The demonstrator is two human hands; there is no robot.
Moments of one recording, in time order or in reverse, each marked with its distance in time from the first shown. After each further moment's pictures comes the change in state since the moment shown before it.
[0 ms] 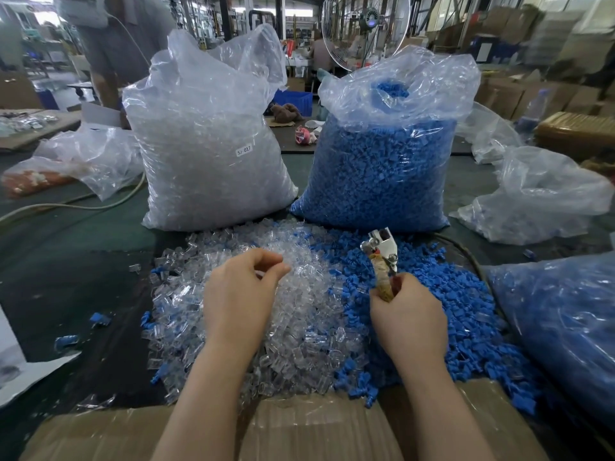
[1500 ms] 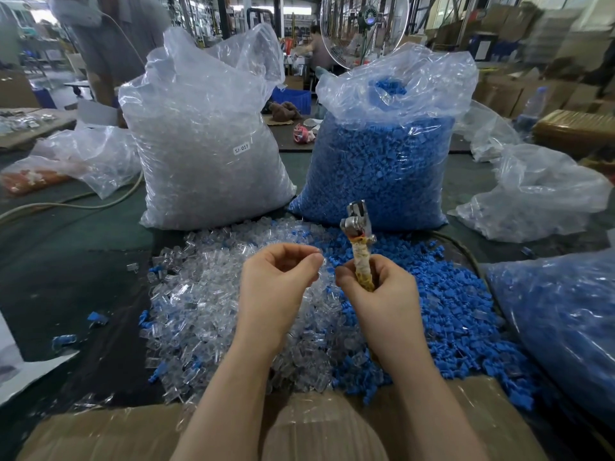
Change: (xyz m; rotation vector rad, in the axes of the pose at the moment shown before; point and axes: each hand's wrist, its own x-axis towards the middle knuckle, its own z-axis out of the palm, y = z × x) left_hand -0.010 0.029 0.017 -0.739 -0.175 -0.177; right_hand -0.012 -0.018 0.002 0.709 -0.154 -0.253
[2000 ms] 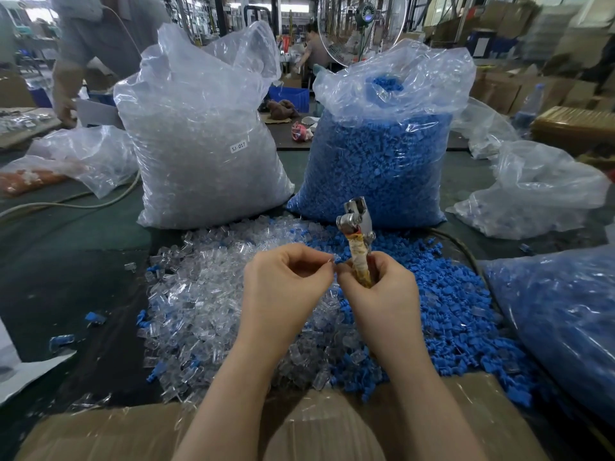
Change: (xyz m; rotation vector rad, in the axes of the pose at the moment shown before) left_hand -0.009 0.007 0.004 0.262 -0.059 0.212; right_hand -0.001 -0.003 0.000 -0.067 0.040 -0.019
